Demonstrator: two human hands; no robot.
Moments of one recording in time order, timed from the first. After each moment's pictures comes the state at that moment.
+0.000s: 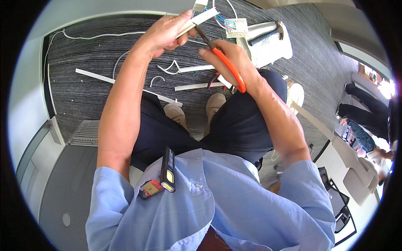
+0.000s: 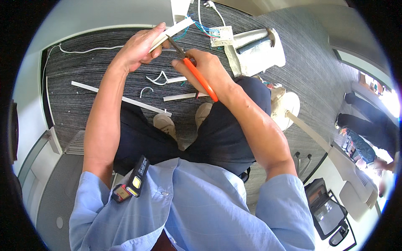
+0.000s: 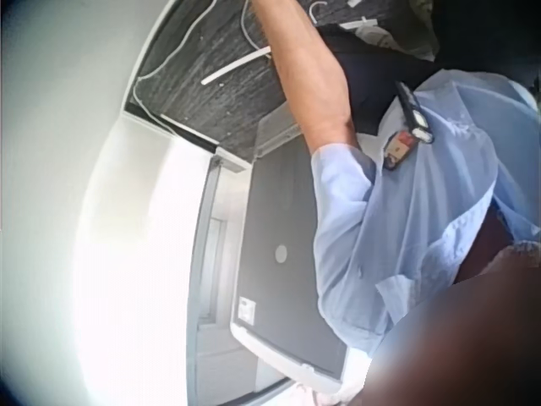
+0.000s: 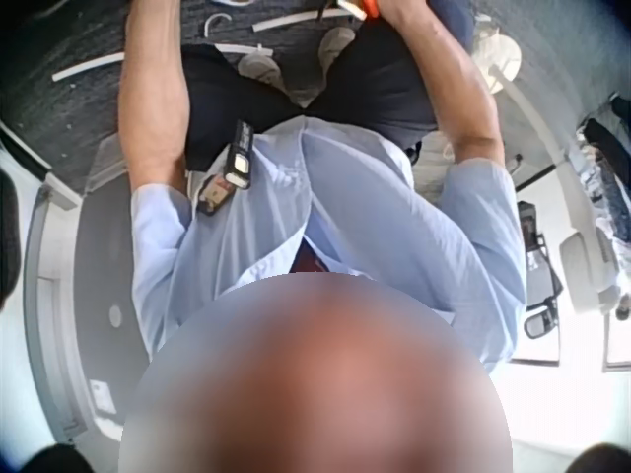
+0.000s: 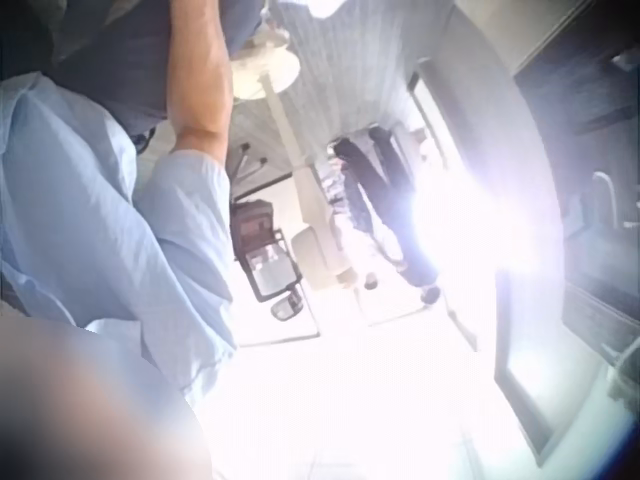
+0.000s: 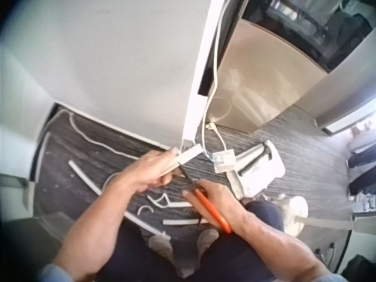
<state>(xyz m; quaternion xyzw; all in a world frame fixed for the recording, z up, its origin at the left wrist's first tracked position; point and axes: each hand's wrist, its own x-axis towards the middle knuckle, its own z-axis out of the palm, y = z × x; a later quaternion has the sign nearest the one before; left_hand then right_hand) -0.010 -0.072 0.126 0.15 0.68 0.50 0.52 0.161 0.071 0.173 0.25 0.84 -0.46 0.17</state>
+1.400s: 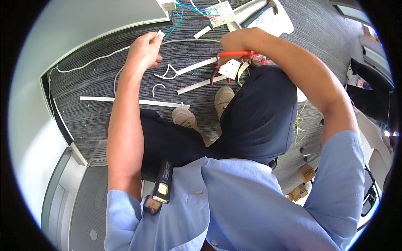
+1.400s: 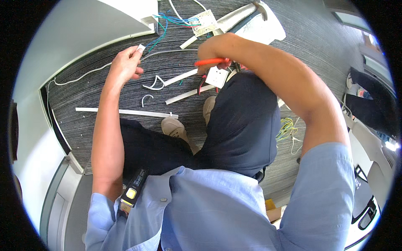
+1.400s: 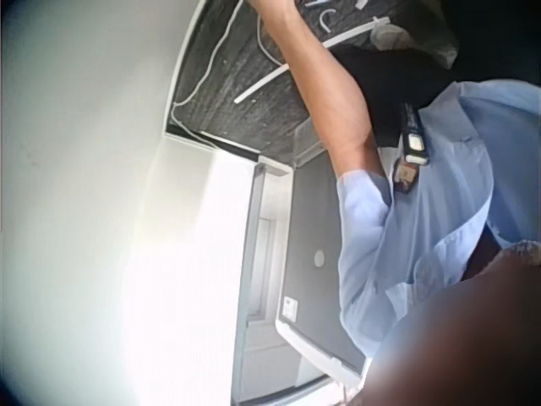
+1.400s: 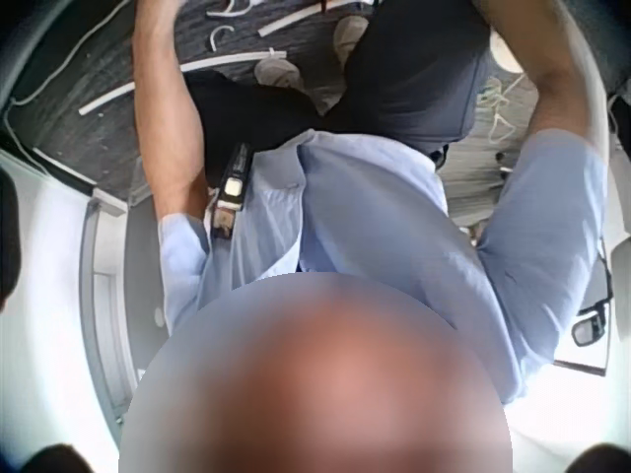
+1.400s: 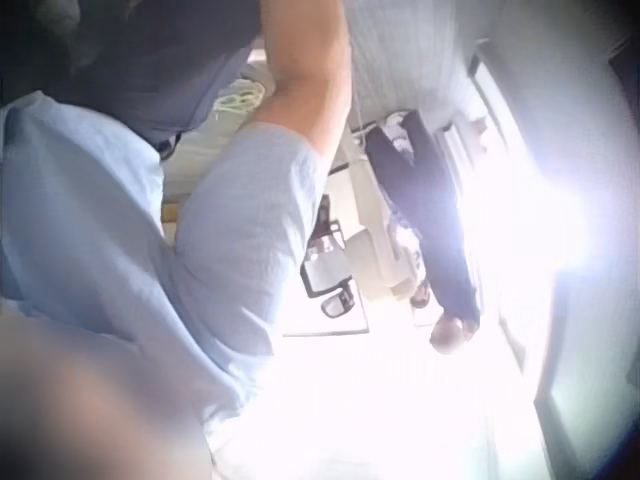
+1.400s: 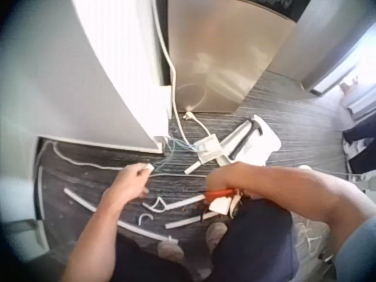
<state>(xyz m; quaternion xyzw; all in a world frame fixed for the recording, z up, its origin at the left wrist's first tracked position) -0.001 -0.067 0.074 0.16 0.84 0.24 0.45 0.156 0.163 0.098 0.14 0.75 -0.21 0.61</state>
